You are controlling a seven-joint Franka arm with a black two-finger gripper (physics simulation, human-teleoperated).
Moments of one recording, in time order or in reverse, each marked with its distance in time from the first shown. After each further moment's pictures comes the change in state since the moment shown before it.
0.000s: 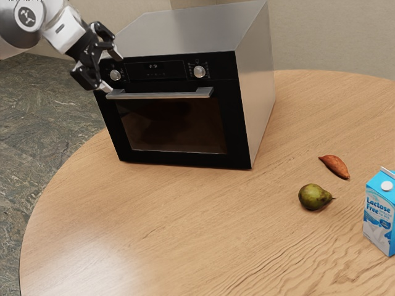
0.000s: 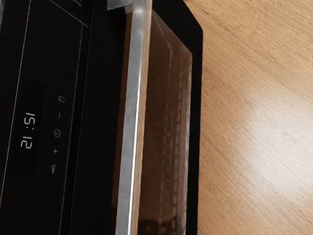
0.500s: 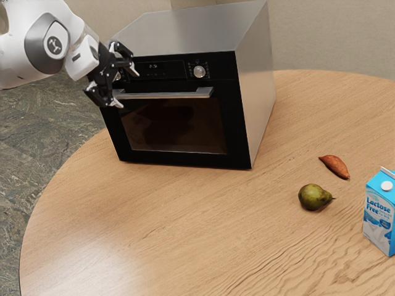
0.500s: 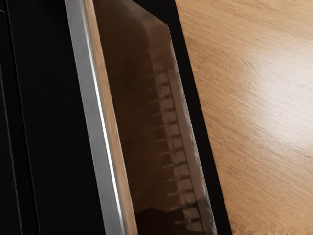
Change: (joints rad) arm -0.001 0.006 -0.018 -0.141 0.023 0.171 0.224
